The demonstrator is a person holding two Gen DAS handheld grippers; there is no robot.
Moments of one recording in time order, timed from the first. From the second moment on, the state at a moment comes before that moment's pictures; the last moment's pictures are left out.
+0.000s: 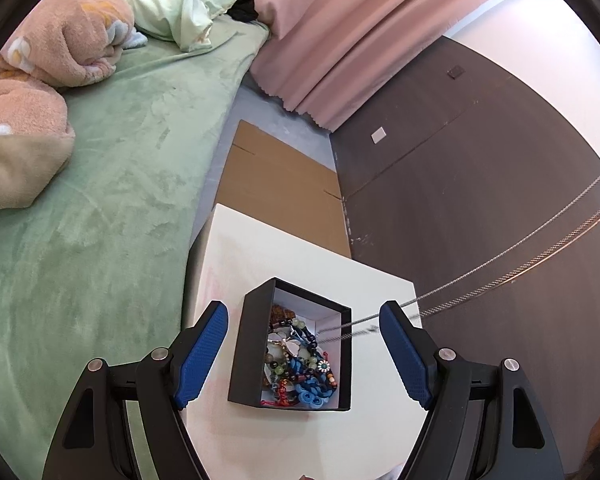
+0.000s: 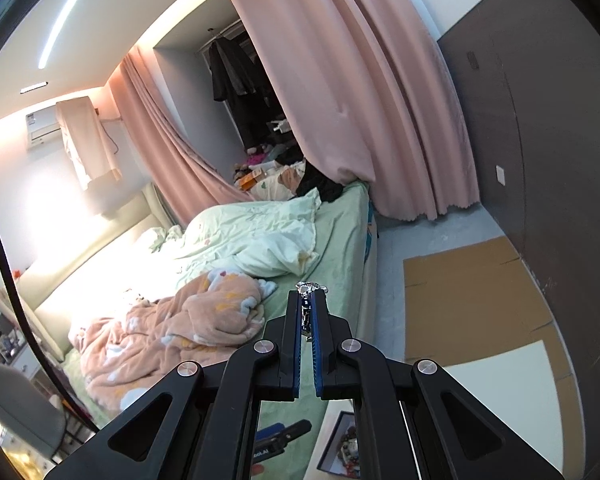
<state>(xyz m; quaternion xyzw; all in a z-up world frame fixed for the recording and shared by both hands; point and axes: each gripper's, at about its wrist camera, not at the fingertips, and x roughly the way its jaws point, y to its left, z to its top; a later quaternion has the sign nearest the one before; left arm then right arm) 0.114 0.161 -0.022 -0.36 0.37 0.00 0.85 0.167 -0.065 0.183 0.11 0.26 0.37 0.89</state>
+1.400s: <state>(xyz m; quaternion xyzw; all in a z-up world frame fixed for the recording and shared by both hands) 0.118 0.158 -0.028 -0.35 0.36 0.05 0.86 0.227 -0.068 -0.029 0.14 0.47 0.34 0.80</state>
